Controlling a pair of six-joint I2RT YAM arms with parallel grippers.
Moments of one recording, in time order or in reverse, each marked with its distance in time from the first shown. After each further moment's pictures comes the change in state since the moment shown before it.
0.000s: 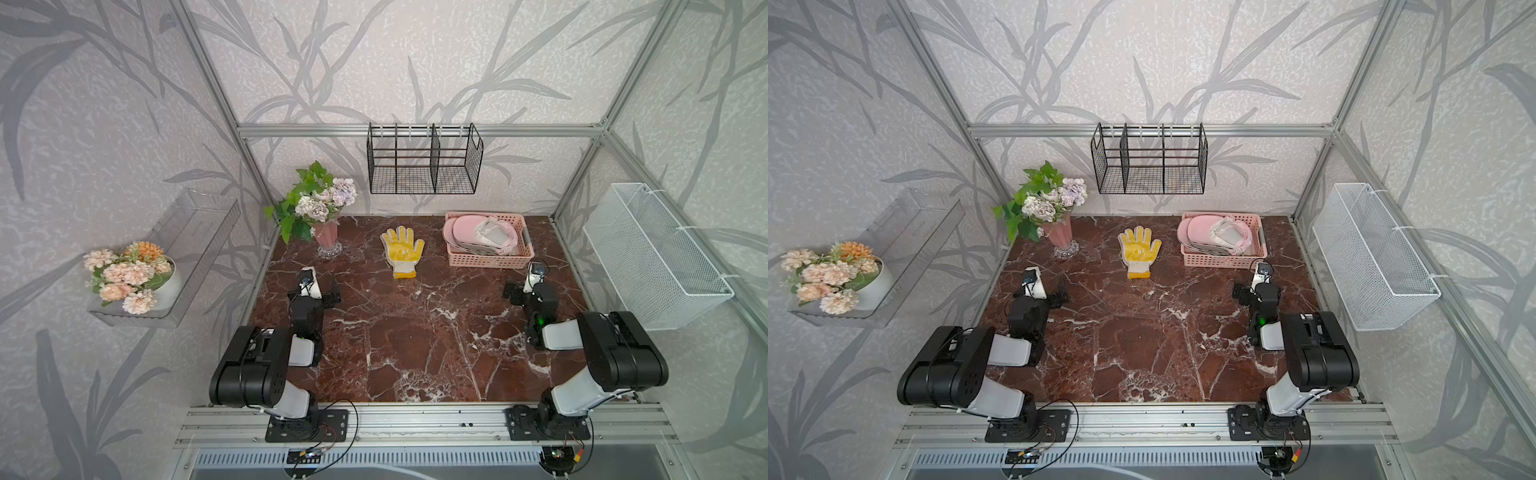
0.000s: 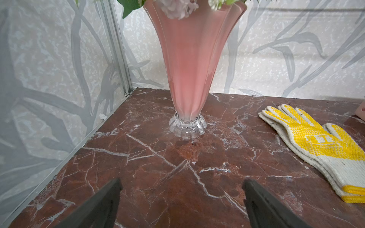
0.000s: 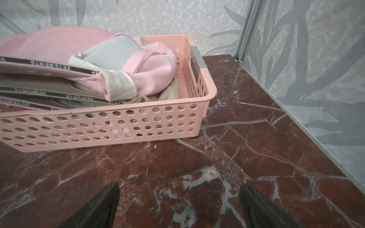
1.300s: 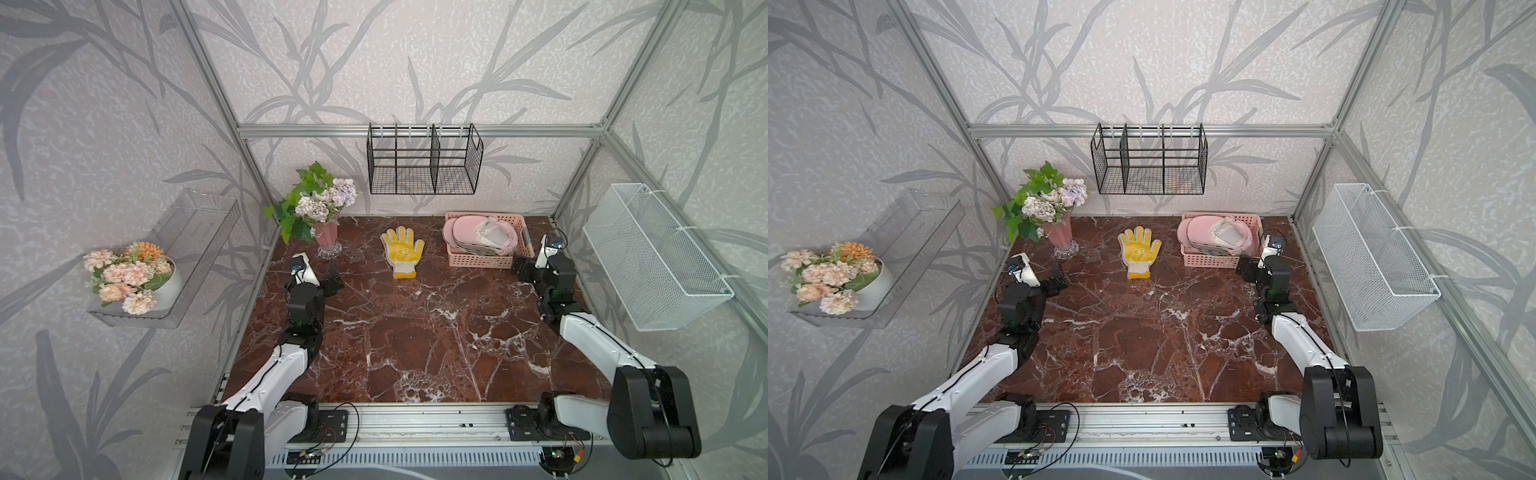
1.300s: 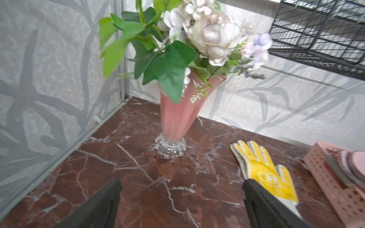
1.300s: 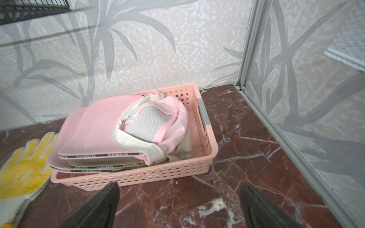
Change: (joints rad) left arm -0.142 -0.508 0.186 -0.702 -0.125 -0.293; right arm 0.002 -0.328 0.371 -0.718 -0.079 0.129
